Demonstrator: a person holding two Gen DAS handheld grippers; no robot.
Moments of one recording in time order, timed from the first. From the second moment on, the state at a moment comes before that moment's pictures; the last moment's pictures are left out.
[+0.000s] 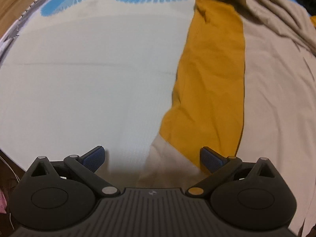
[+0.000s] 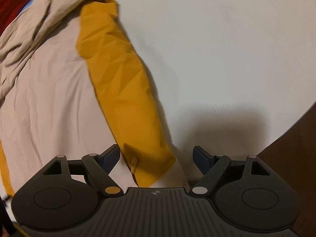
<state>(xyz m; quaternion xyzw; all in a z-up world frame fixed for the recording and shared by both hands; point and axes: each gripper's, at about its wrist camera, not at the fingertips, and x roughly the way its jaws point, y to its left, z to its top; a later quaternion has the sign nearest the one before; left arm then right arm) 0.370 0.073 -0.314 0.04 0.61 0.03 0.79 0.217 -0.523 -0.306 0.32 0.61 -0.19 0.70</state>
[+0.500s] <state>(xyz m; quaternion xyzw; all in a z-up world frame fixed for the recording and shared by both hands) 0.351 0.073 -0.306 0.00 0.63 -0.04 0.78 0.193 -0.486 -0.296 0.28 0.61 -0.06 0.74</state>
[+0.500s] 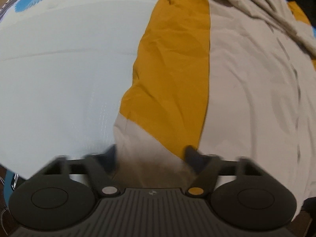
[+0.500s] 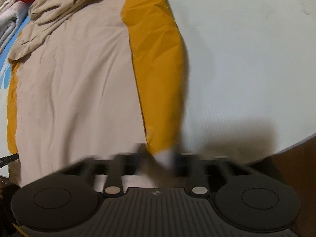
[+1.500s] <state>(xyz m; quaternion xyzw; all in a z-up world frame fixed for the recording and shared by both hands) 0.122 0.128 -0.049 -0.20 0.42 -0.11 0.88 -0.035 -0.515 -0.077 0.42 0.26 0.00 0.87</state>
